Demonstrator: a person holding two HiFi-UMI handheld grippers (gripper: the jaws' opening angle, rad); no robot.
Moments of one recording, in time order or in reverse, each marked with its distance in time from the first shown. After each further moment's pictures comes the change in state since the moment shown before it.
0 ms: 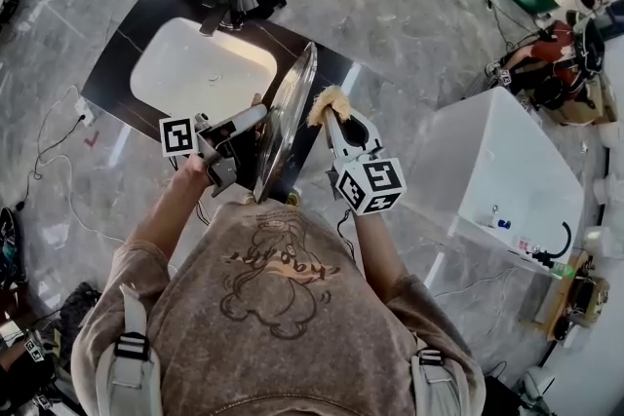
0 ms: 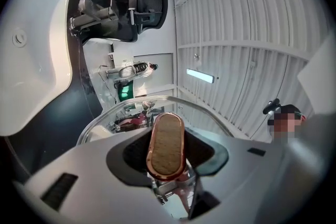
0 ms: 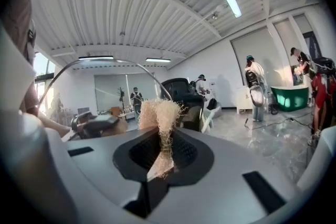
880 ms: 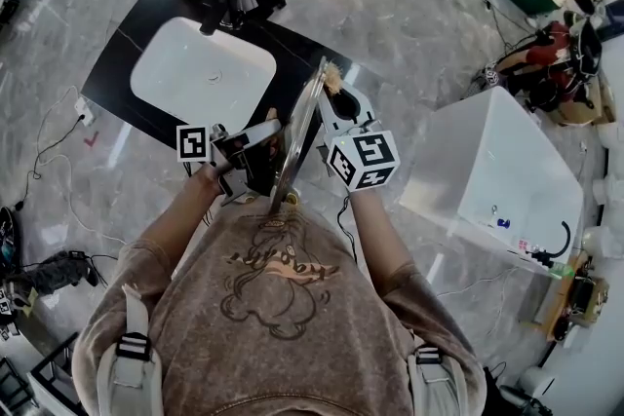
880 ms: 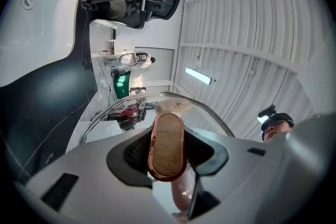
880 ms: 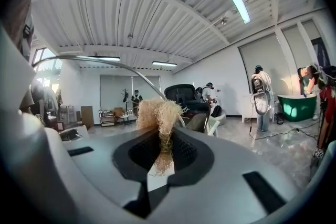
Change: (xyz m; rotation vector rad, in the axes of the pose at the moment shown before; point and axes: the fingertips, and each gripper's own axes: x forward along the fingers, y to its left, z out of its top) left arm 0.013 0.002 -0.046 -0.130 0.043 -0.079; right arm 0.033 0.009 0.034 -0.077 -0.051 0.047
